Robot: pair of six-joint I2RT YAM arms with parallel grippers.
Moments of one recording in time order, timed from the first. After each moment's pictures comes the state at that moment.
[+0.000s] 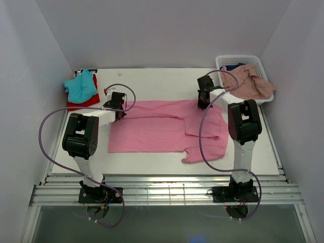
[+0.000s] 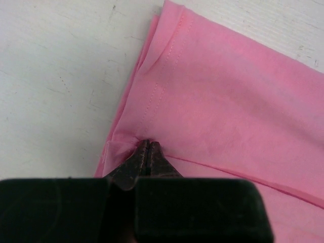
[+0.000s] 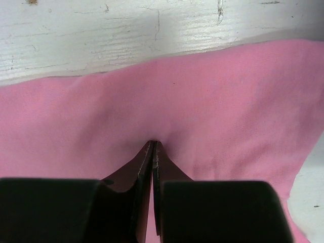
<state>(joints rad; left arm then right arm) -0.21 1.84 1.05 -0.09 -0.42 -0.45 0.30 2.10 1.52 -0.46 0.21 0.30</state>
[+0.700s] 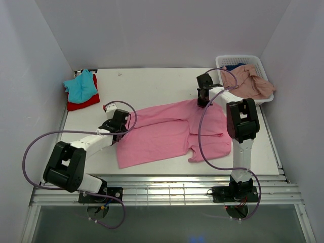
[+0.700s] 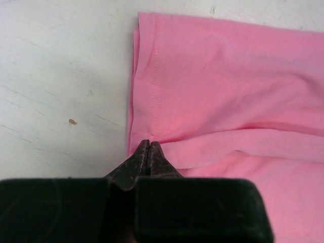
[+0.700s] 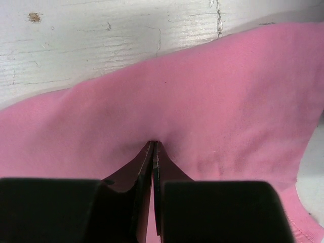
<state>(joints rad) -0.39 1.44 0.68 -0.15 -0.50 -0.62 0.29 2.15 1.60 -0.50 0.22 0.28</state>
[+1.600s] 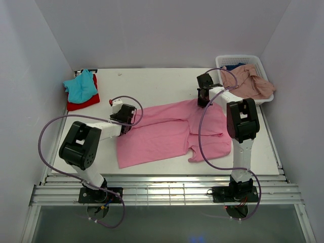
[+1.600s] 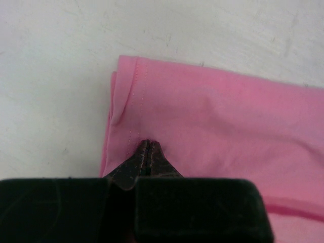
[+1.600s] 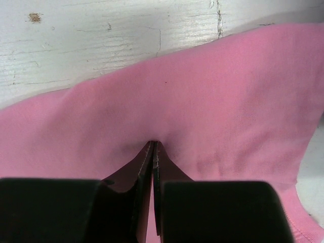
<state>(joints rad) -0.39 1.67 0.79 0.00 -0.62 -0.58 0.29 2.15 1.60 -0.50 0.21 0.28</state>
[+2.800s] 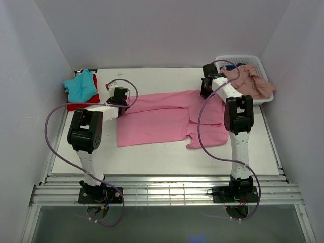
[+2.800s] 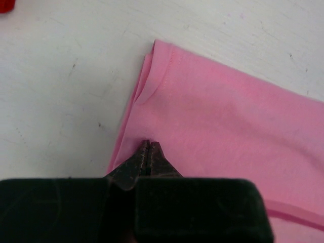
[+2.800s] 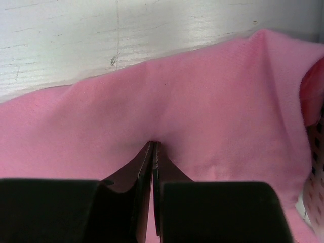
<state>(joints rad) -0.22 1.96 1.16 0.05 -0.43 -0.50 0.20 2.39 2.01 -0.65 0.14 0.28</state>
